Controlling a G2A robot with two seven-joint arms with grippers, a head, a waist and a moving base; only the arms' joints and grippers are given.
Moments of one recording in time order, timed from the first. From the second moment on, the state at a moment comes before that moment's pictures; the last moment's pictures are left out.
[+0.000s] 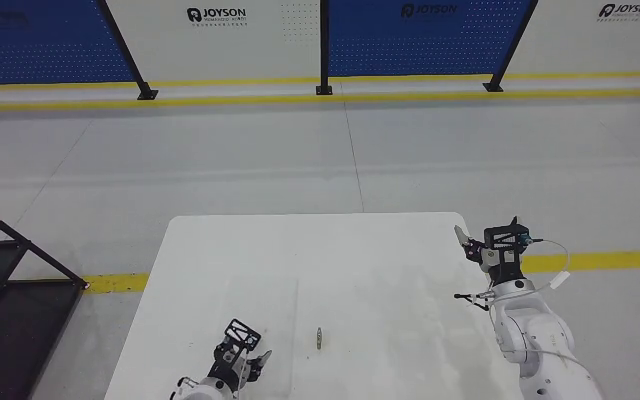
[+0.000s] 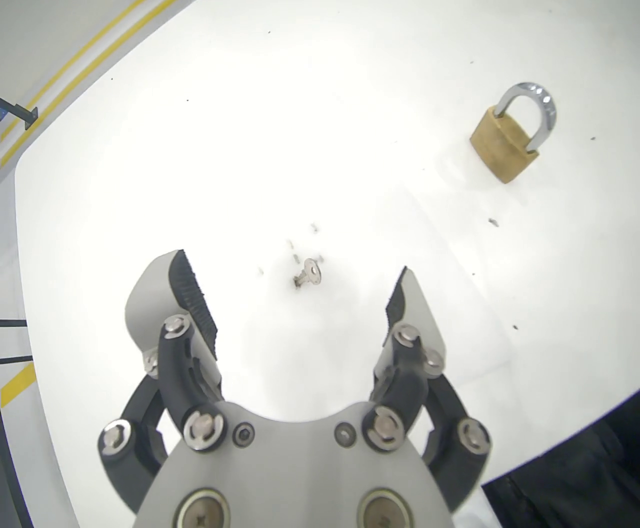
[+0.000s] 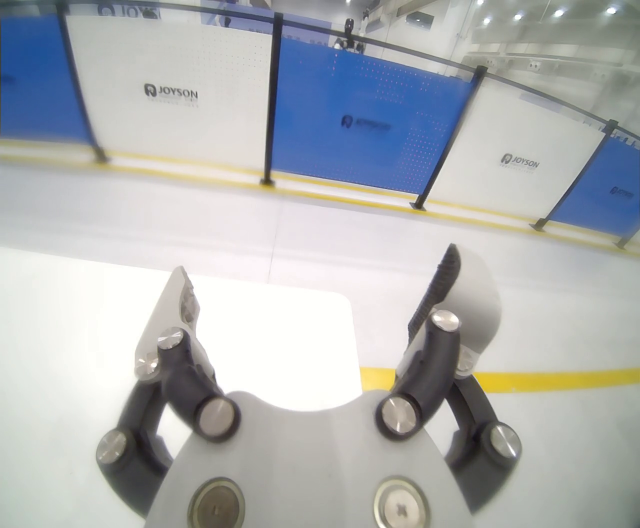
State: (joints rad) left arm 2.16 -1.17 -1.35 -1.98 1.63 -0.03 -0.37; right arm -1.73 -1.15 1.60 -1.80 -1.33 0.00 0.00
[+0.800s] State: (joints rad) left arm 2.05 -1.18 -1.28 -1.89 1.64 0.02 -0.45; right arm -1.73 -1.15 1.60 -1.80 -1.33 0.00 0.00
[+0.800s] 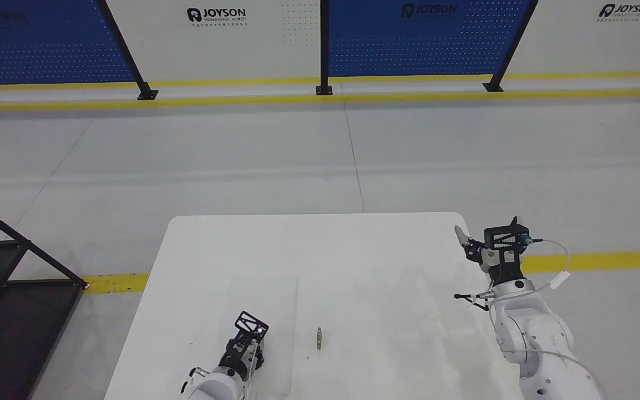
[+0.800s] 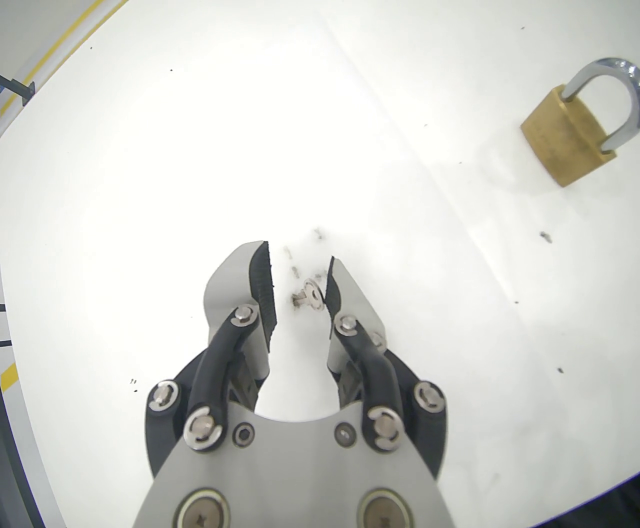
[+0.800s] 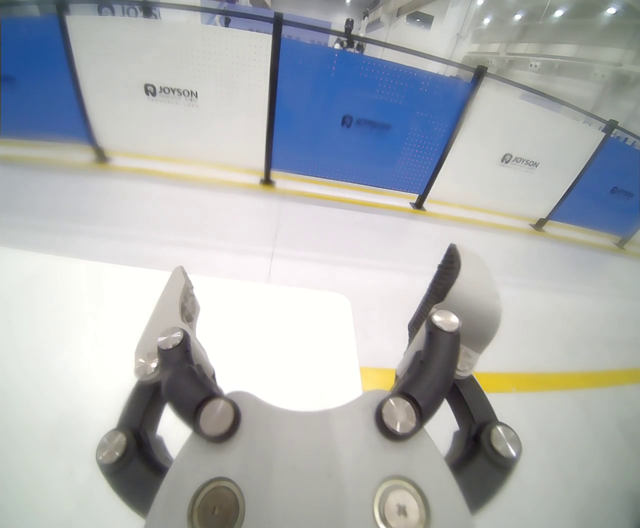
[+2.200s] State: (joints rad) left arm 2.23 -1.14 -1.58 -2.02 1.28 -0.37 0.16; right arm -1.75 -1.15 1.58 -1.80 -1.44 0.05 0.06
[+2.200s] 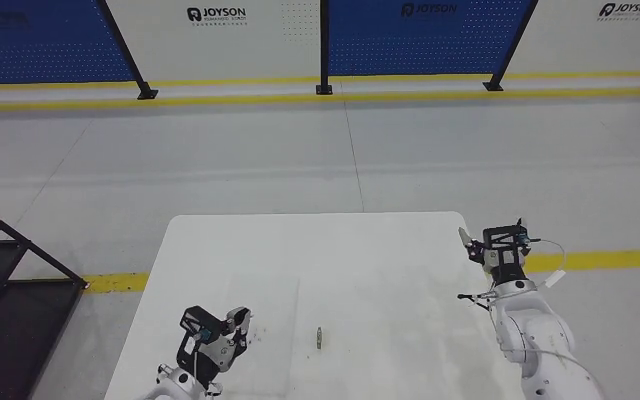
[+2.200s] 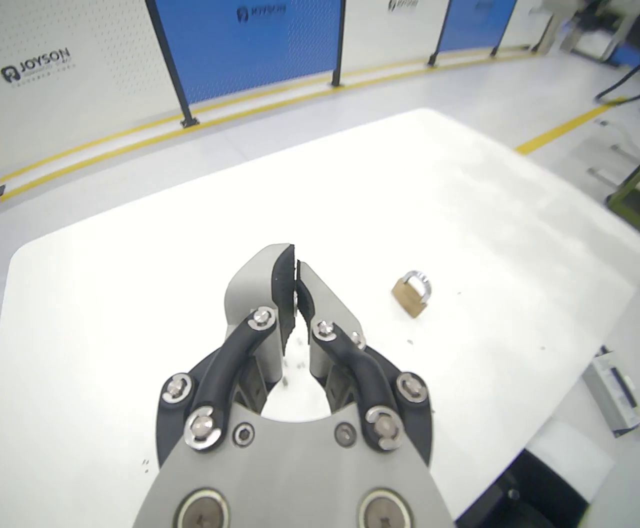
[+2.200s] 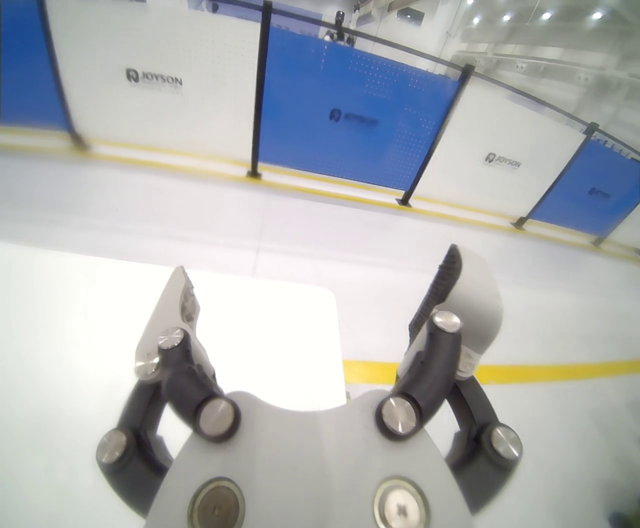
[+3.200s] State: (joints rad) left arm 2.20 -1.14 -1.63 -1.94 1.21 -0.57 0.34; right arm -1.82 -1.24 0.85 -1.69 -1.75 0.09 0.06
